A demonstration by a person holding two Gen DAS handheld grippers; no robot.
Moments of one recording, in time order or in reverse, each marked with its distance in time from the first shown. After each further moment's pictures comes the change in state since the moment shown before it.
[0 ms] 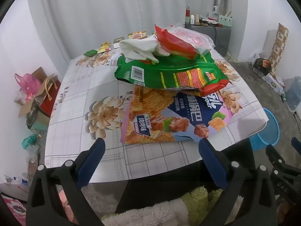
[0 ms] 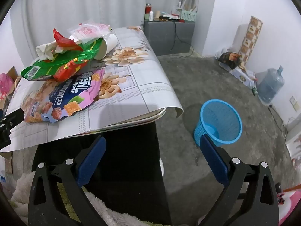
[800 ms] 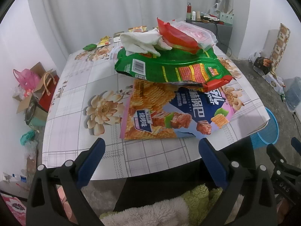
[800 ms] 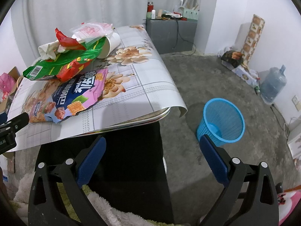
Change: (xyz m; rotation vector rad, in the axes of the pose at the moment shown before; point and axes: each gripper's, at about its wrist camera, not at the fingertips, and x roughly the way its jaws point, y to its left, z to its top) left arm 0.008 0.003 -0.003 -0.014 0.036 -0.012; right arm 0.000 0.003 0.000 0.001 0.010 0.019
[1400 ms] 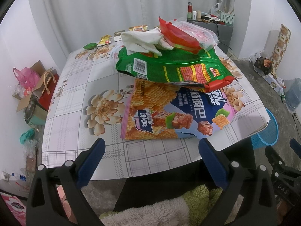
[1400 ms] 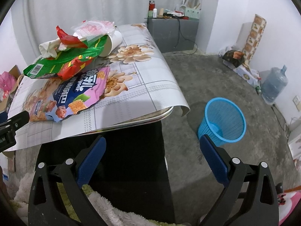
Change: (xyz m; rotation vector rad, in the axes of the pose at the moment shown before) left arm 0.000 0.001 0.000 -0.001 0.000 -0.002; right arm 0.002 0.005 -0.001 -0.004 0.014 0.003
